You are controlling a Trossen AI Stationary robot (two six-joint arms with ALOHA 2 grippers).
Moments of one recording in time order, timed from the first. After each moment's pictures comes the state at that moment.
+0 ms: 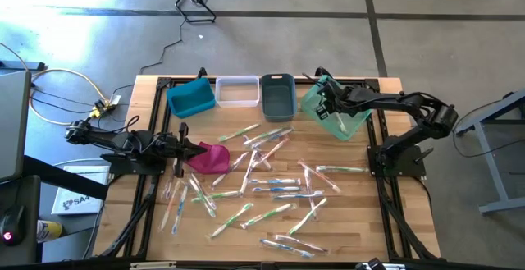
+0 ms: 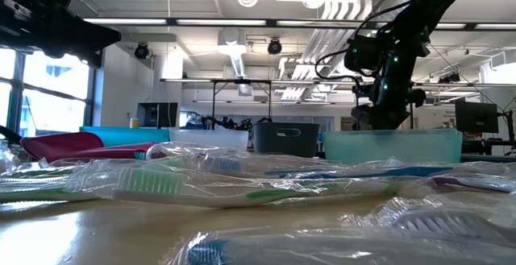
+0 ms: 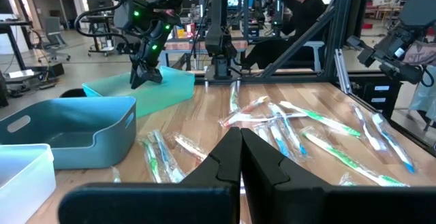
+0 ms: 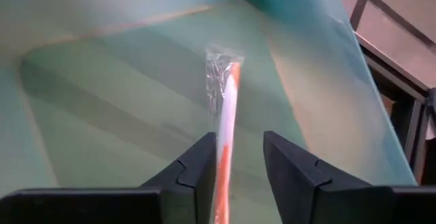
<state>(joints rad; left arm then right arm) -0.26 0.02 0.03 0.01 -0.28 0.02 -0.66 1.46 0.74 -0.44 0.45 0.31</state>
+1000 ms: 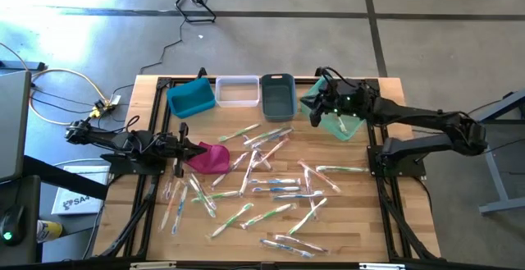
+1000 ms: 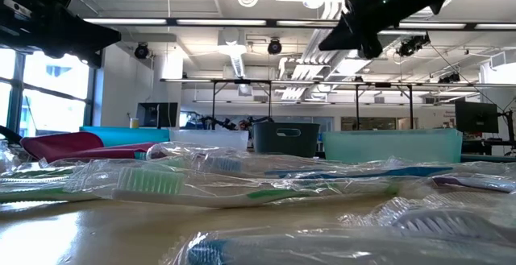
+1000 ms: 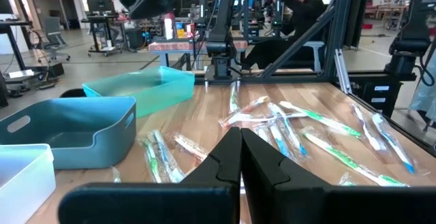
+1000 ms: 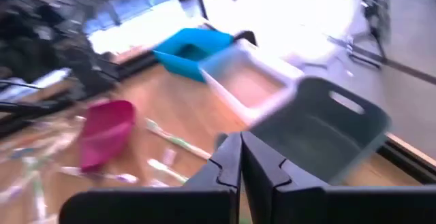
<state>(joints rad) -0.26 0.02 0.03 0.01 -0.28 0.02 -0.41 1.09 0.74 0.00 -0.01 0.26</state>
